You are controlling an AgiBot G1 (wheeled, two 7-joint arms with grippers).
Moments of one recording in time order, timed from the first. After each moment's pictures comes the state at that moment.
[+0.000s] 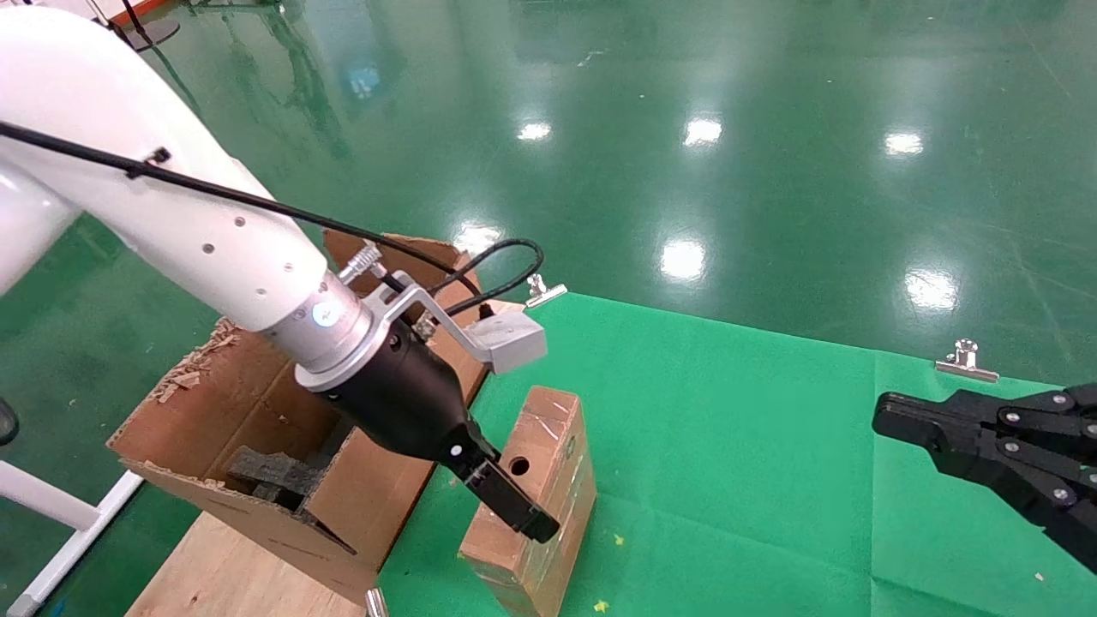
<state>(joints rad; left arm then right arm) -1.92 0.81 1.29 -1.25 1.38 1.56 -1.41 1.08 -0.57 -0.35 1.24 -0.67 -1.45 0.14</state>
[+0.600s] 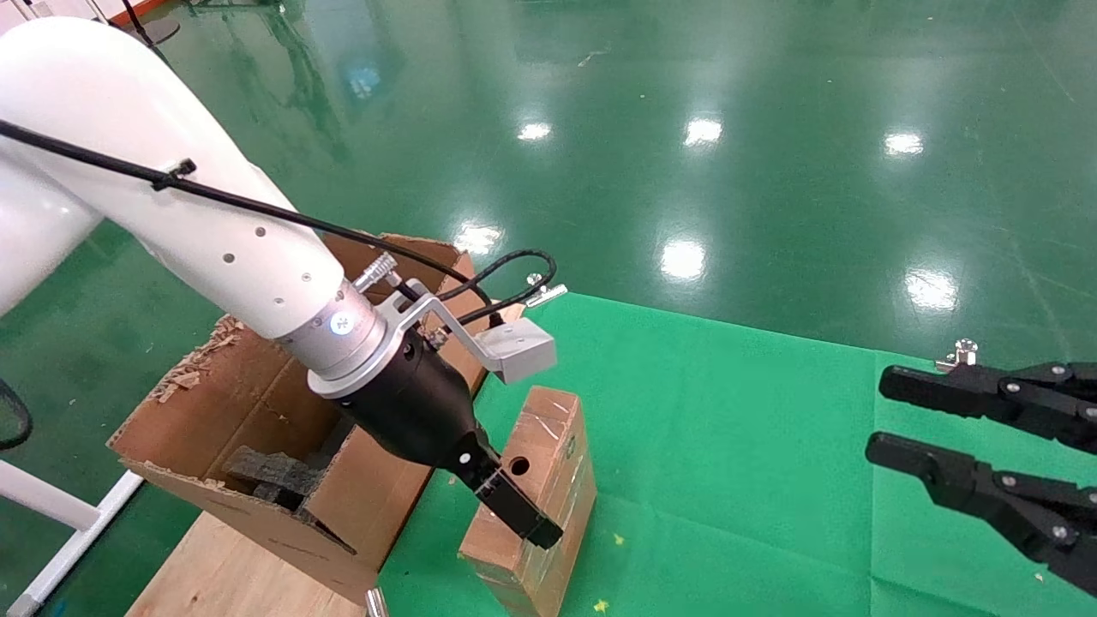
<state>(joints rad) -1.93 0.84 1.32 -1.26 1.38 1.55 -1.43 1.08 -0.57 -0.35 1.24 -0.67 -1.45 0.14</state>
